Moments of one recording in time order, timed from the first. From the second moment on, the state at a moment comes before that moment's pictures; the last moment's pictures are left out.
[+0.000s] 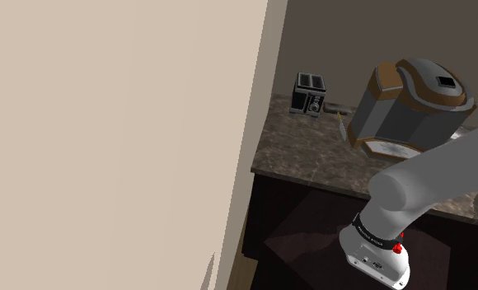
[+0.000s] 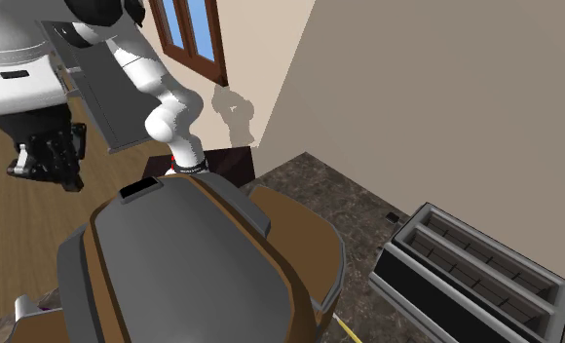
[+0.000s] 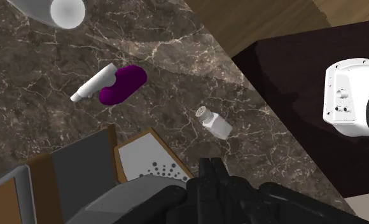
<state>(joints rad) -0.42 -0.41 -0.97 -1.77 -0.47 1.48 -1.21</state>
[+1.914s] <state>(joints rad) -0.38 -0.78 -1.07 -2.21 -1.21 1.84 -1.01</state>
